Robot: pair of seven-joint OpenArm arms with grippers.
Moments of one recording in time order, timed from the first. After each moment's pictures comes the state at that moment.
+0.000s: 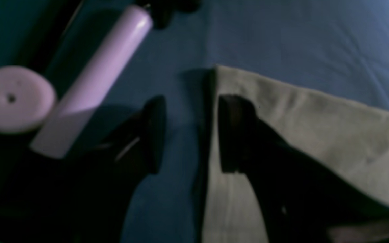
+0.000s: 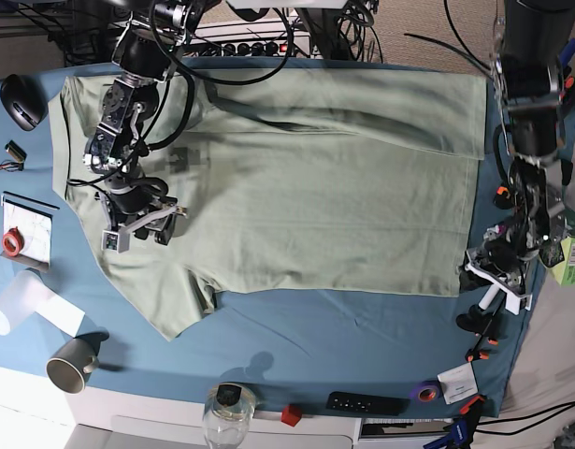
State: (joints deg) left arm -25.5 -20.1 -7.4 47.6 -33.5 -19.7 34.2; right arm 5.7 2.7 26.4 78.7 6.7 23.0 -31.7
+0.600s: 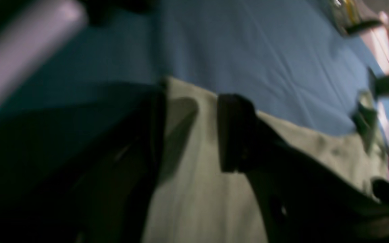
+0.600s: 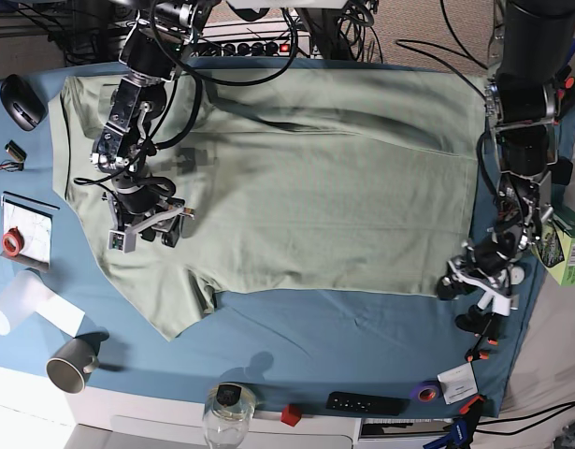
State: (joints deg) left arm -30.0 -17.0 -7.8 33.8 -43.4 -29.4 30.9; right arm 5.7 0.8 26.4 78.7 6.5 23.0 -30.3
